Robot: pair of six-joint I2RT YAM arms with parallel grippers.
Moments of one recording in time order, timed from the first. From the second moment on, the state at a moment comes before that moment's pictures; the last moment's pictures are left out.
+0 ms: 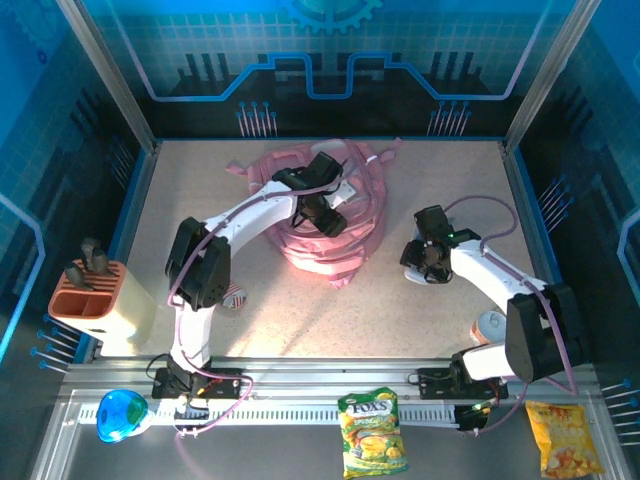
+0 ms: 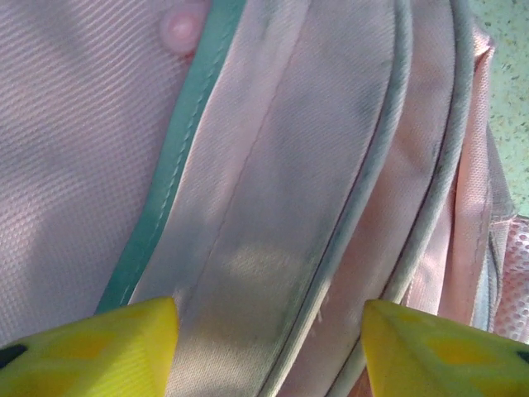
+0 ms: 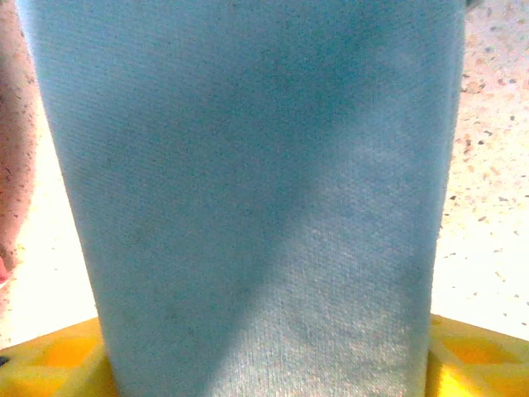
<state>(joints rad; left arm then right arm) -0.59 2.03 1.75 -0.84 0.06 0.21 0.27 1.38 0.82 -0.66 0.09 0.70</state>
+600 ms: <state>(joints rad) -0.61 2.11 1.86 -0.92 -0.04 0.24 0.25 1.30 0.81 -0.65 0.05 0.69</state>
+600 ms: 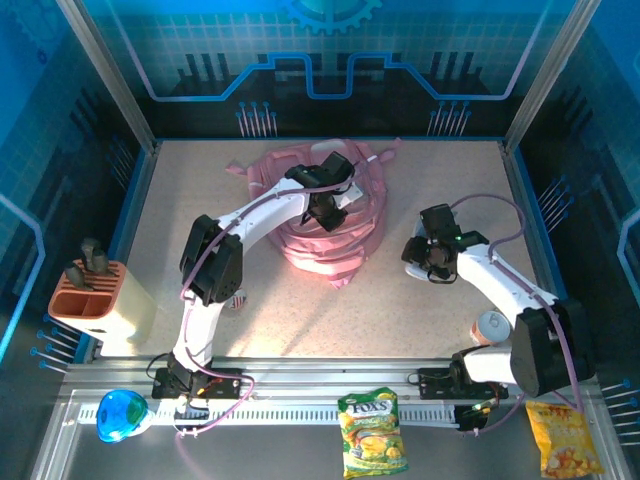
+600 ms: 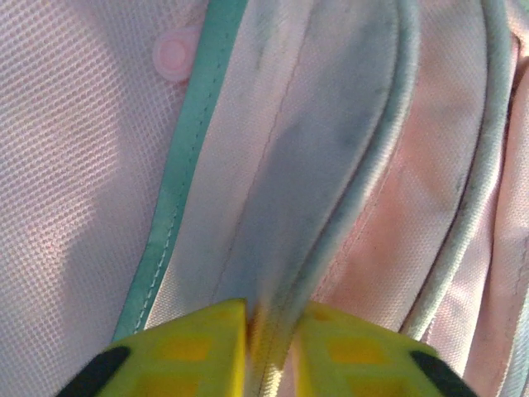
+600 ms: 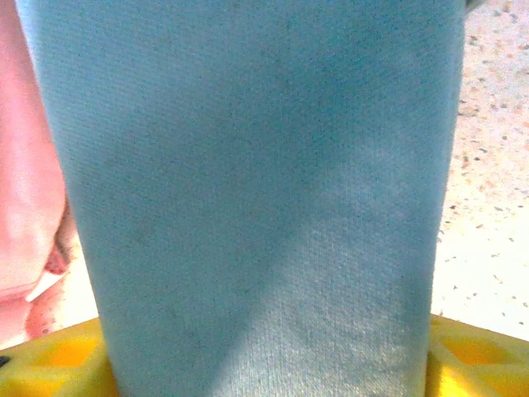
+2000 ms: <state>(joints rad) -0.59 1.78 1.62 -0.50 -0.06 -0.04 0.47 1.86 1.35 -0.34 -0.40 0.91</state>
